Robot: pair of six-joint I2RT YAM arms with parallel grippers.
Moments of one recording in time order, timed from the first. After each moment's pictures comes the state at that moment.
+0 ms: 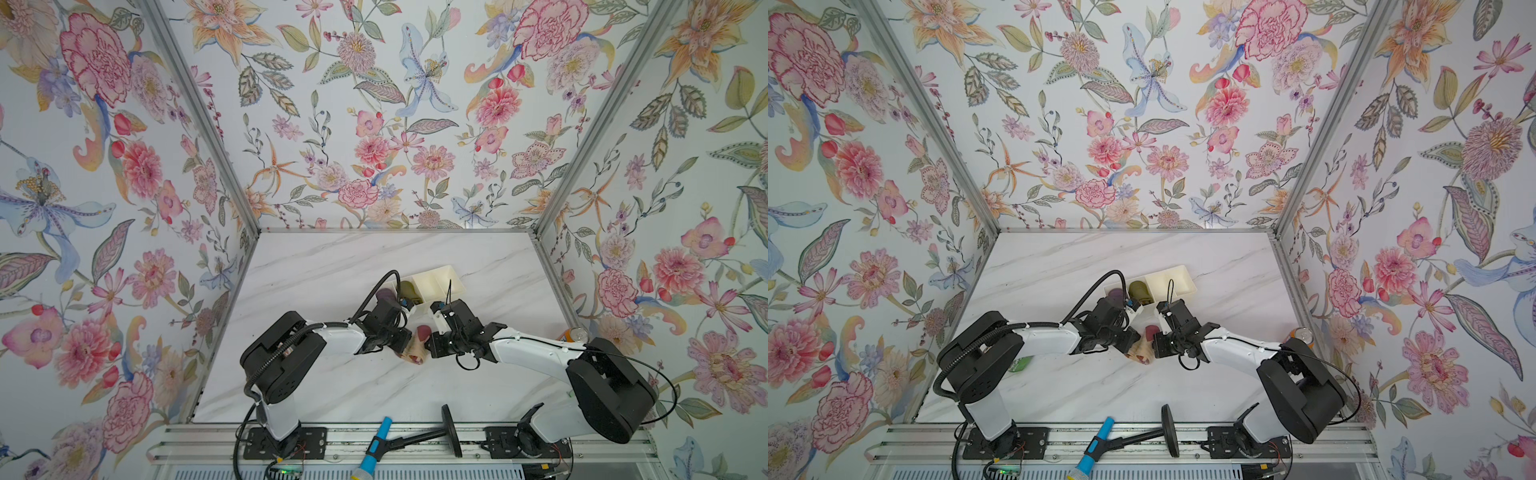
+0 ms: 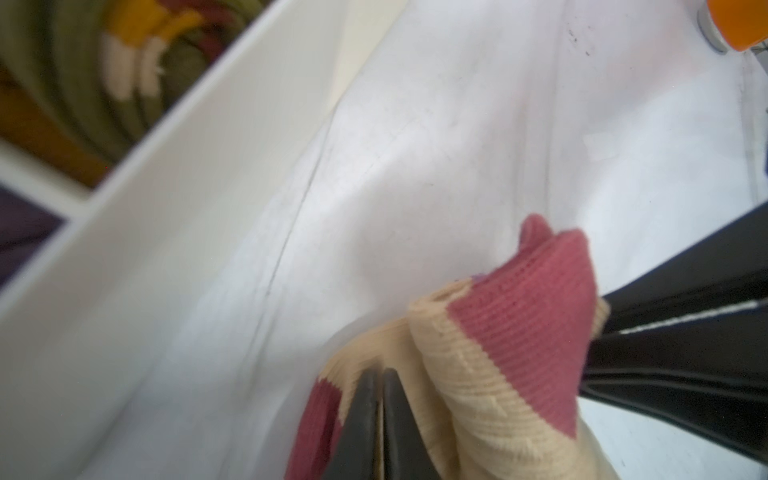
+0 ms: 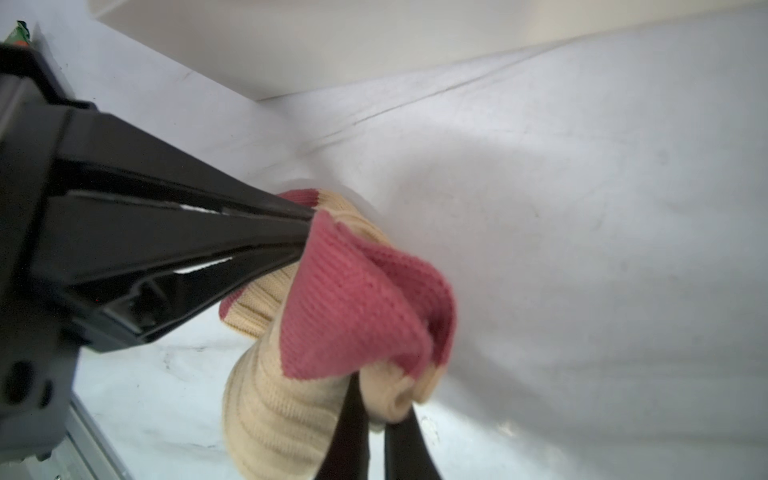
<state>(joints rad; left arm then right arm) -0.77 1.77 0.85 0.07 0.23 -0.22 0.69 1.47 0.68 -0.21 -0.22 0.43</state>
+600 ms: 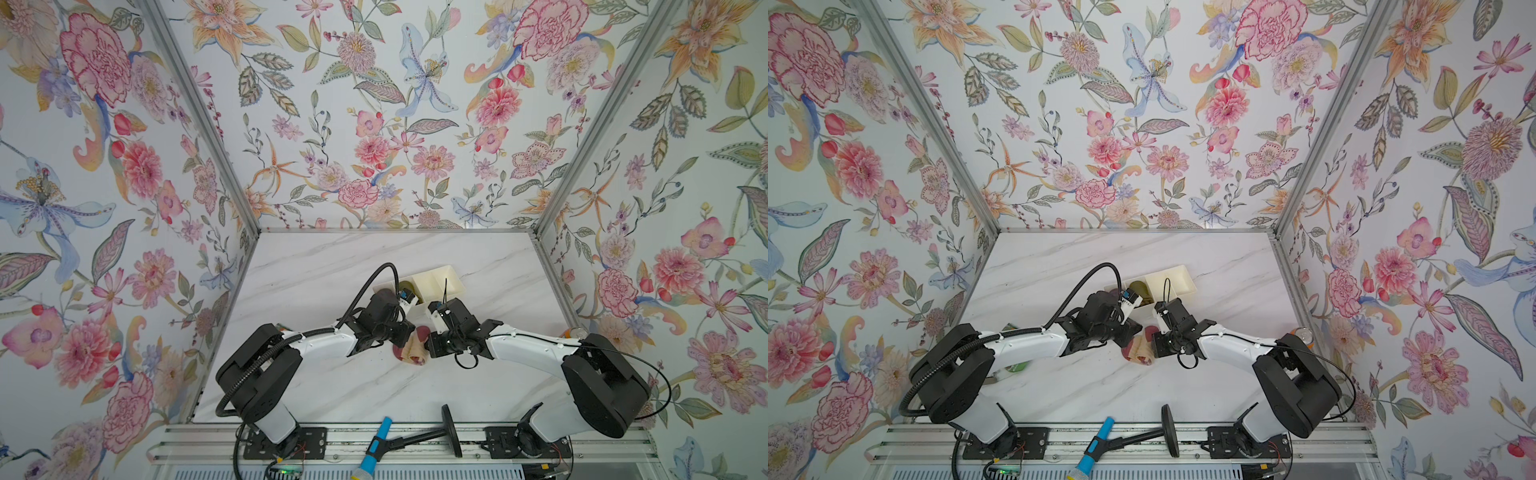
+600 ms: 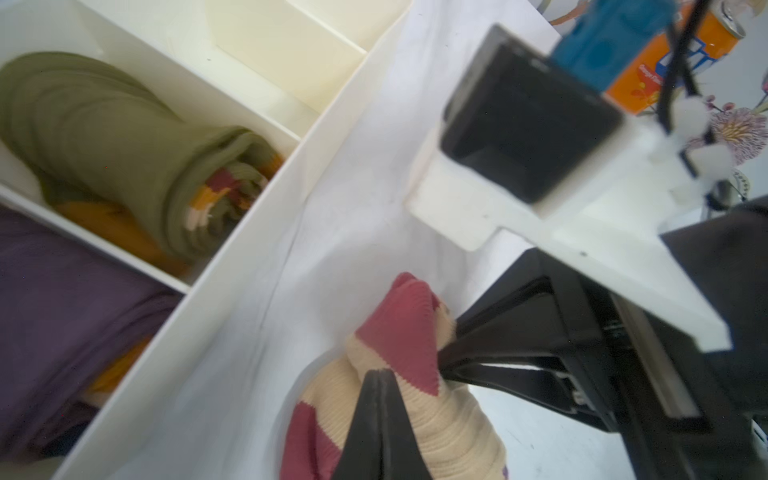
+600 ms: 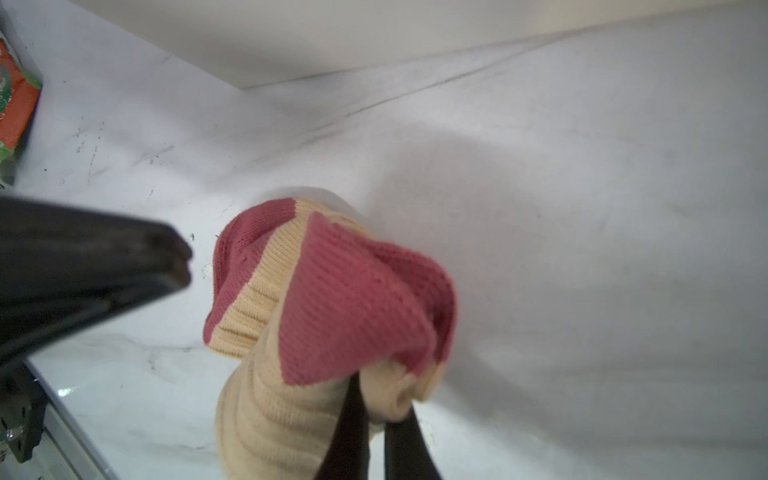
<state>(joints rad) -0.81 1.63 0.84 0.07 0.26 -0.22 0.70 1.50 0.72 -0.25 -0.21 0.41</state>
